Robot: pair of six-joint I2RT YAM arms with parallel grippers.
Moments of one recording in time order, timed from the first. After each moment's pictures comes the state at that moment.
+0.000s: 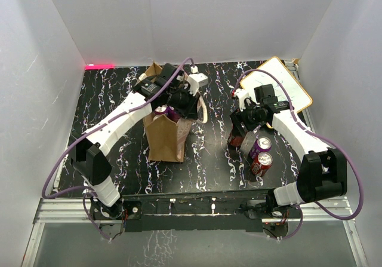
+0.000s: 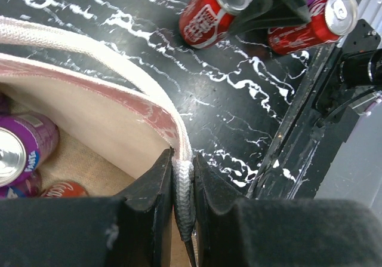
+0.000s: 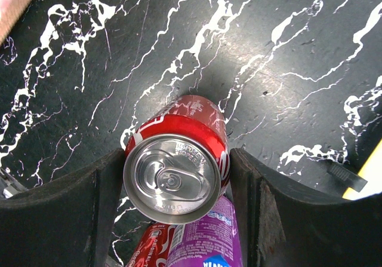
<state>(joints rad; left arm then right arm) -0.69 1.71 1.68 -0.82 0.46 0.06 0.17 1.41 1.06 -0.68 -0.44 -0.41</state>
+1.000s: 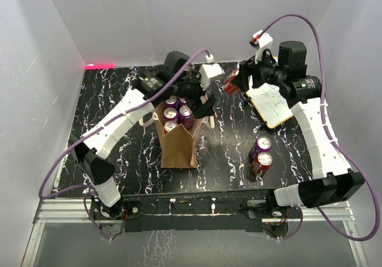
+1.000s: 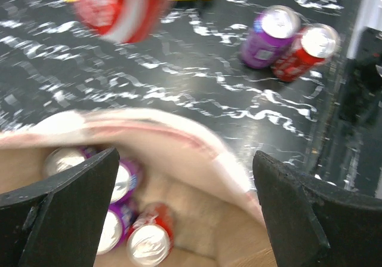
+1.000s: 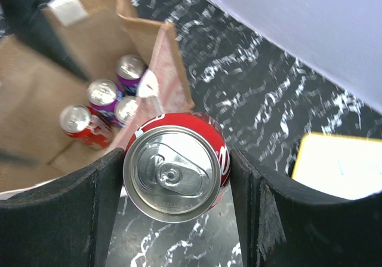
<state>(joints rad) -0.71 1.71 1.92 -0.85 0.45 0.29 0.19 1.36 1.65 -0.67 -0.51 -0.19</state>
